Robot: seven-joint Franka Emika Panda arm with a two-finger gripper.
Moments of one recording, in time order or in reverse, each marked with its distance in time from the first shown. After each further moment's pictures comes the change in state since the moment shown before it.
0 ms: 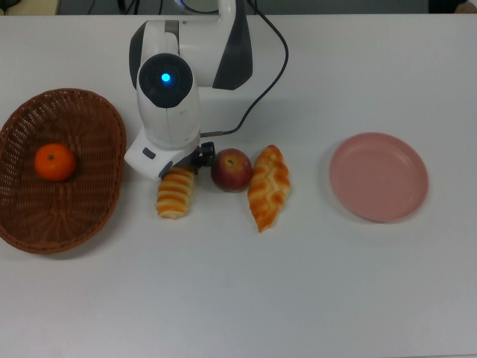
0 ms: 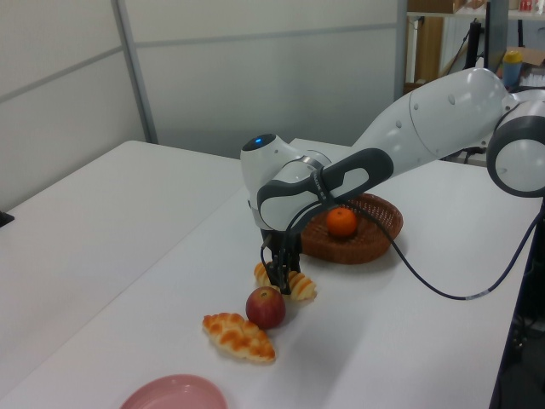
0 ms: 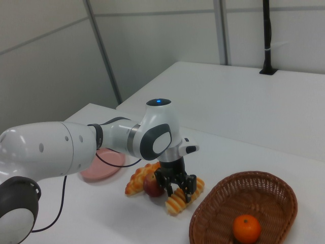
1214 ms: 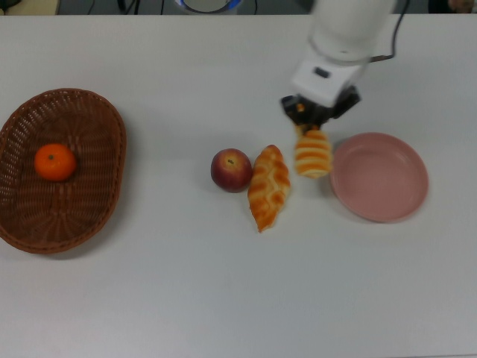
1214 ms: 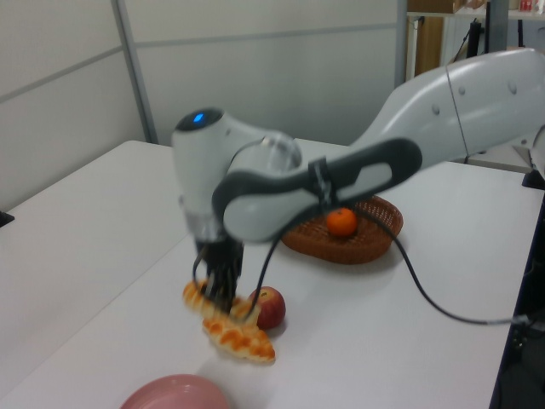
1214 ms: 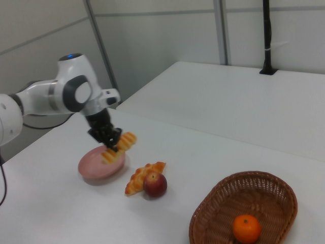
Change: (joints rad) arm 0.376 -0.167 0.014 0.079 0.033 -0.131 0.271
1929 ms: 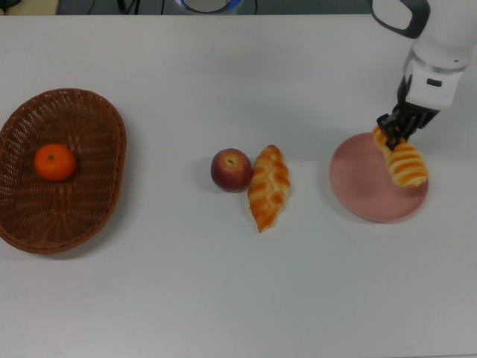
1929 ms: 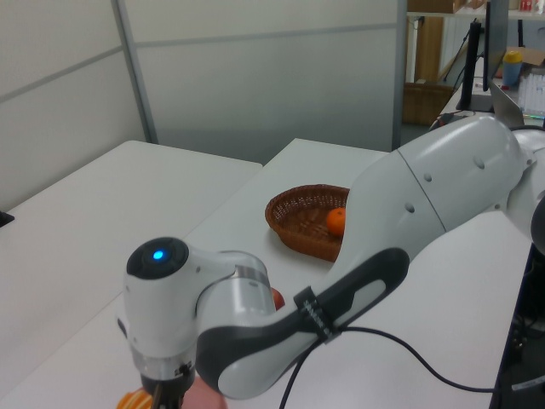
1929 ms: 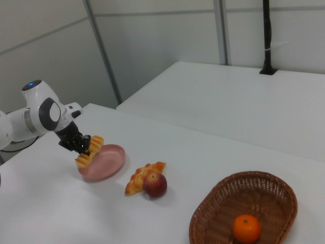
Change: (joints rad) arm 0.250 0.164 -0.001 0.022 -0.114 0.276 0.097
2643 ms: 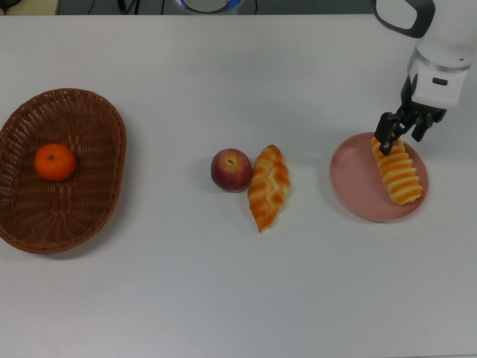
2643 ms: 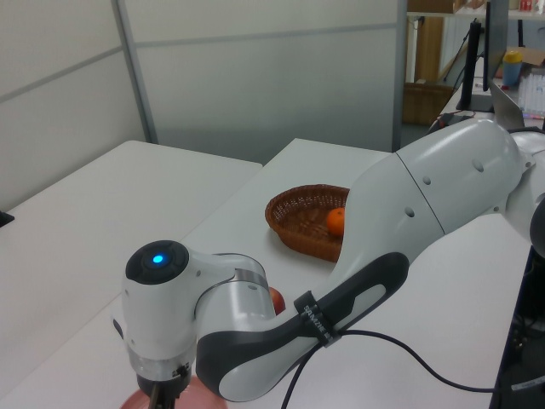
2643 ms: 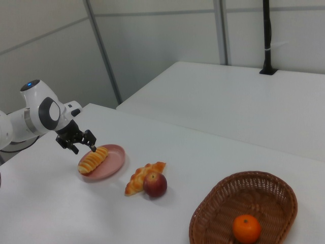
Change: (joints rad) arm 0.006 0.004 -0.009 0.010 -0.031 0.015 0.003
